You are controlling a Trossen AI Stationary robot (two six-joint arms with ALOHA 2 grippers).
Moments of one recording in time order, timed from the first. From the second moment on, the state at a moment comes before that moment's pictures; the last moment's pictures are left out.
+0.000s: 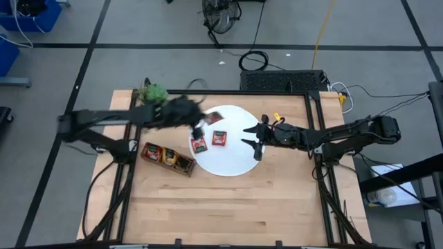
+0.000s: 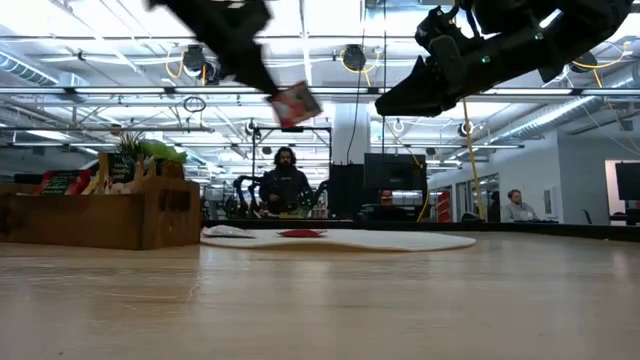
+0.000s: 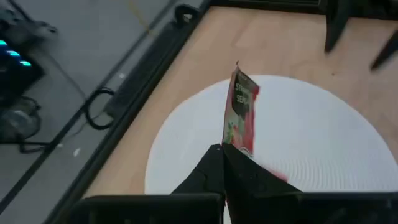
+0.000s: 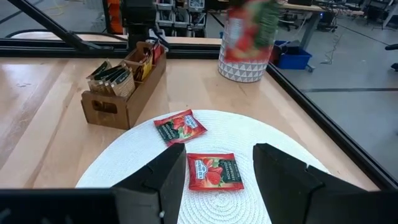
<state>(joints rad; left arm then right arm) 0.22 1.34 1.07 -0.34 -0.22 0.01 -0.05 1.25 0.53 0.44 0.19 -0.04</state>
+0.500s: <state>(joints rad) -0.32 0.52 0.38 -0.30 -0.76 -0.50 -0.05 1.25 0.53 0.49 0.19 -0.02</state>
